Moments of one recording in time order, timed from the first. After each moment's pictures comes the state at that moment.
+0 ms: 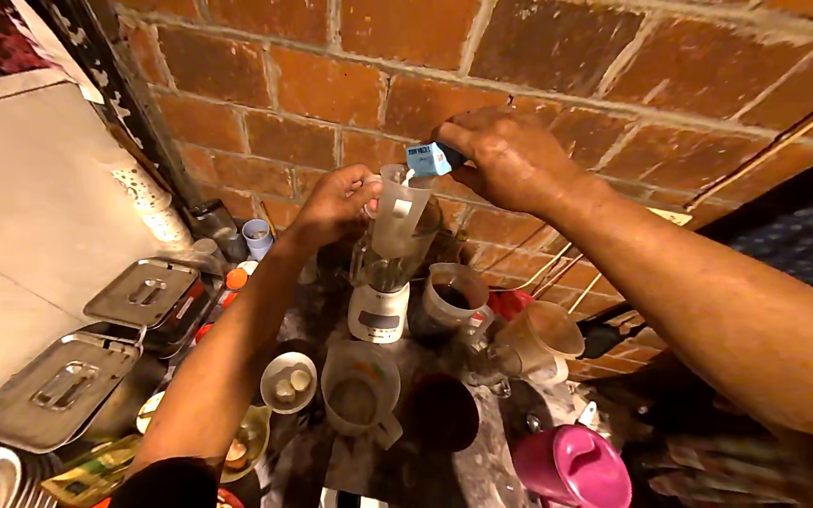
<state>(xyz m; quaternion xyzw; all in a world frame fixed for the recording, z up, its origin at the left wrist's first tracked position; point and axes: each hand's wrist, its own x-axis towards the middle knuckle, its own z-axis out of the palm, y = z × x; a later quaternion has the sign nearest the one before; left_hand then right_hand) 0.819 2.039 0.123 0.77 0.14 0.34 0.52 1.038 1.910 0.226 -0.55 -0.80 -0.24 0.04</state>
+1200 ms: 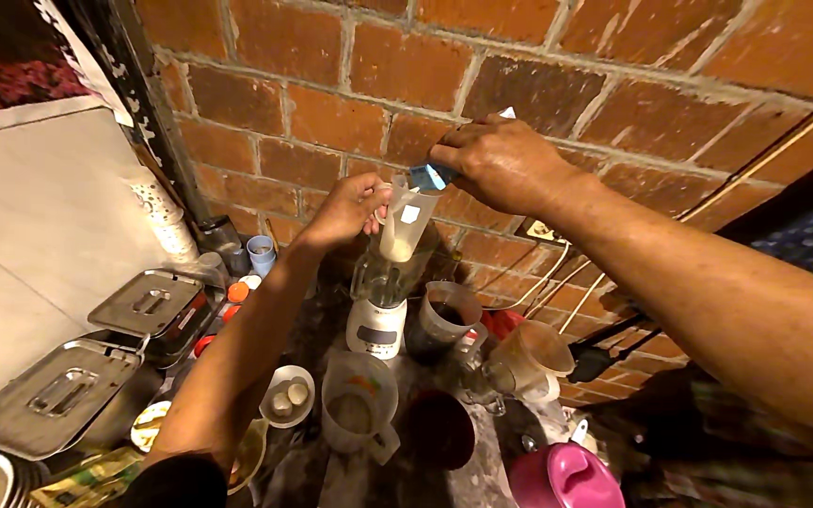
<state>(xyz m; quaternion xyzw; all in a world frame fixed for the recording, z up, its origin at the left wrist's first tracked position) 0.823 2.033 0.145 0.78 0.13 0.36 0.49 1.021 1.908 0.260 -0.51 -0.81 -0.30 -0.06</state>
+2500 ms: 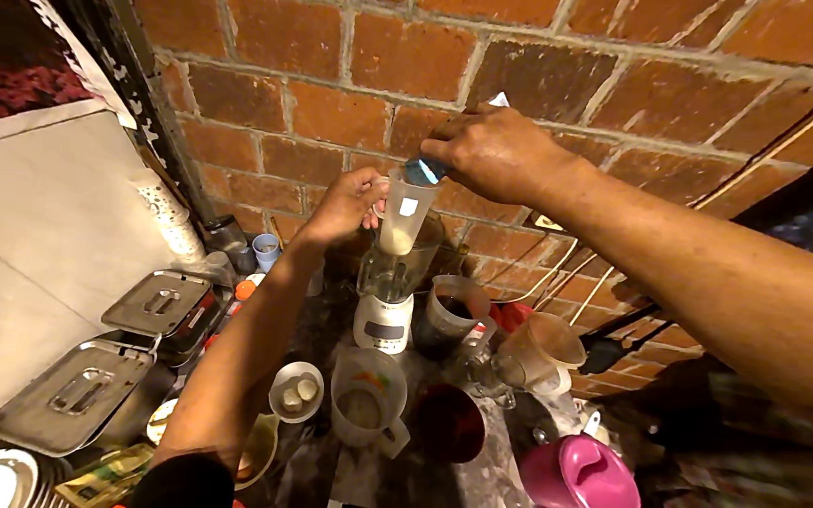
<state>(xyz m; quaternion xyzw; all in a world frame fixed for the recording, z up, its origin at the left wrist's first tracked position) 0.817 2.039 0.142 0.78 0.13 0.36 0.49 0.982 1.890 0.264 -0.56 -0.78 -0.26 -0.08</state>
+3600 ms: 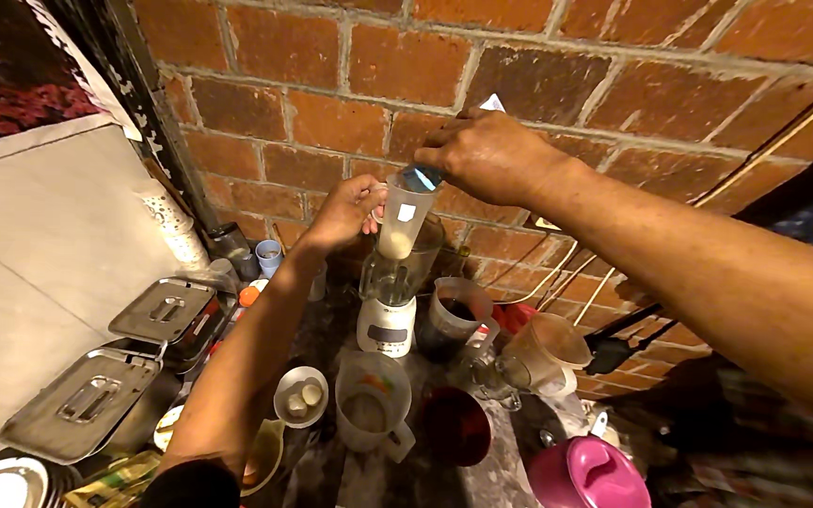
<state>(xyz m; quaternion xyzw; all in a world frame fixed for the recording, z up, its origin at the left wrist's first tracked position) 0.817 2.042 0.140 0.79 0.13 0.37 0.48 1.005 1.919 0.261 -0.50 -0.81 -0.29 -0.09</state>
